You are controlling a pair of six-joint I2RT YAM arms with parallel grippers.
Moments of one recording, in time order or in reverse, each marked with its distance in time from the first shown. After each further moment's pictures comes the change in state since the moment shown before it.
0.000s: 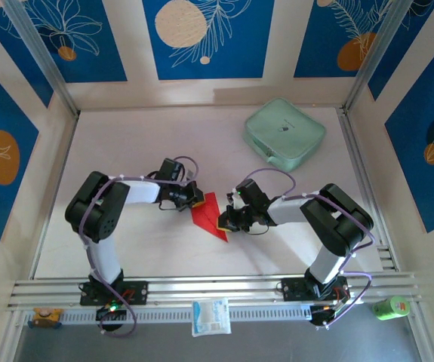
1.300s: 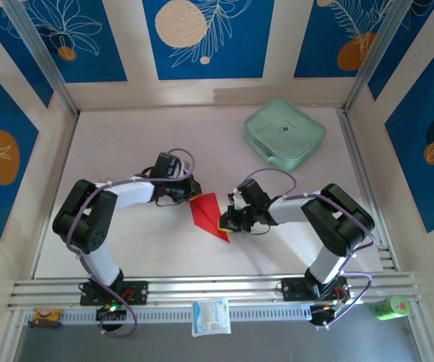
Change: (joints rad) left arm -0.044 -0.126 -0.004 -0.034 -0.064 0.029; right arm -0.011 -0.005 0.000 -0.027 -0.019 -0.023
